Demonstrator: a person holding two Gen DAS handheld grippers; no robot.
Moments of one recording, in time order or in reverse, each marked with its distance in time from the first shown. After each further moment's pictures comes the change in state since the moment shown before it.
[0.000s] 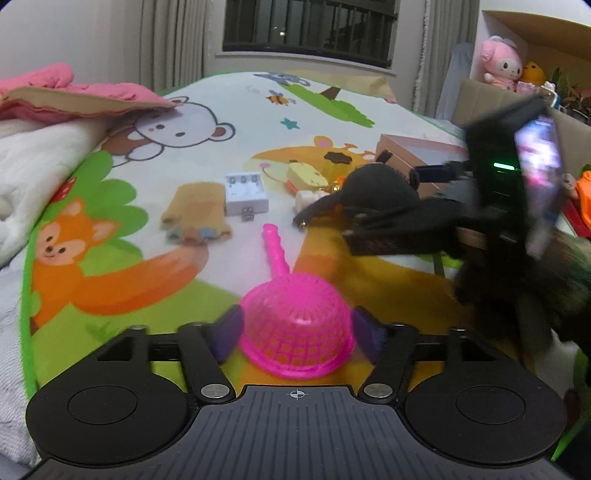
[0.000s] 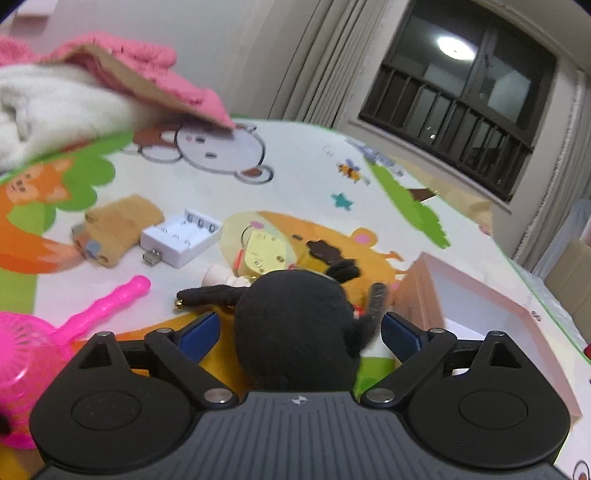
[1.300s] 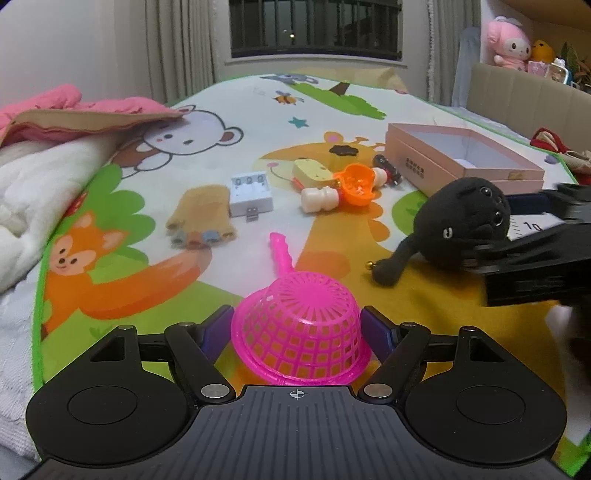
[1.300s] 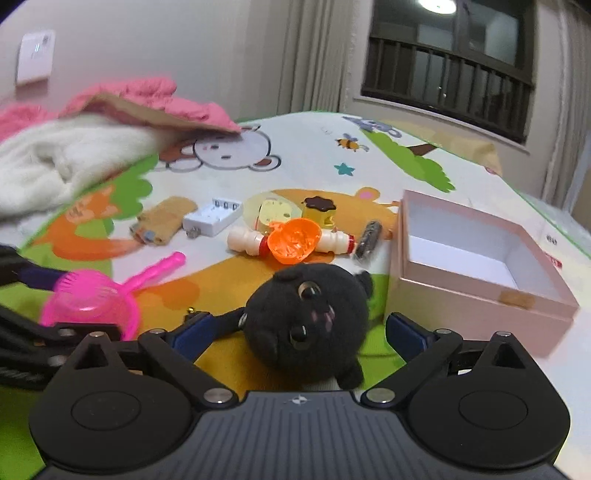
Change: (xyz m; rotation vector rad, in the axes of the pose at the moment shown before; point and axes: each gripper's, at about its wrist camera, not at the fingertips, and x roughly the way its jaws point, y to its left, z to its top) left arm 0.011 -0.027 -0.003 0.065 0.002 0.112; right arm -0.079 -0.042 -0.046 0.191 0.026 0.147
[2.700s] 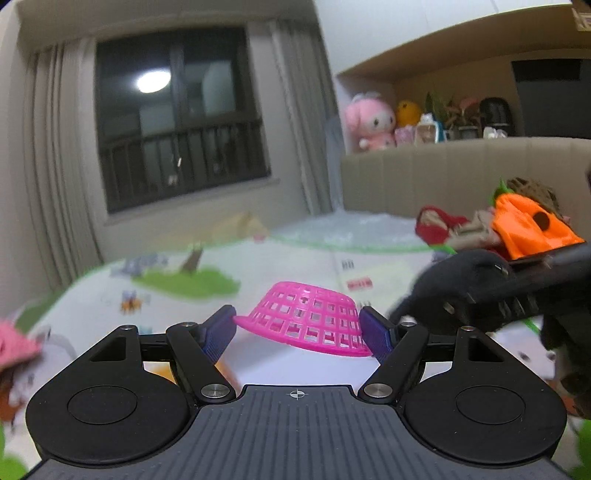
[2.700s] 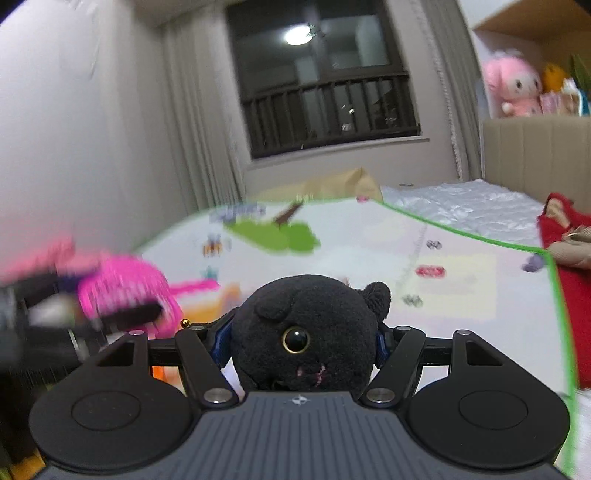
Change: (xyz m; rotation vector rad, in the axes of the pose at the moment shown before) left arm 0.016 -0.172 0.165 0.319 -0.467 -0.288; right arm -0.088 -0.234 0.035 0.470 -0.258 -0.101
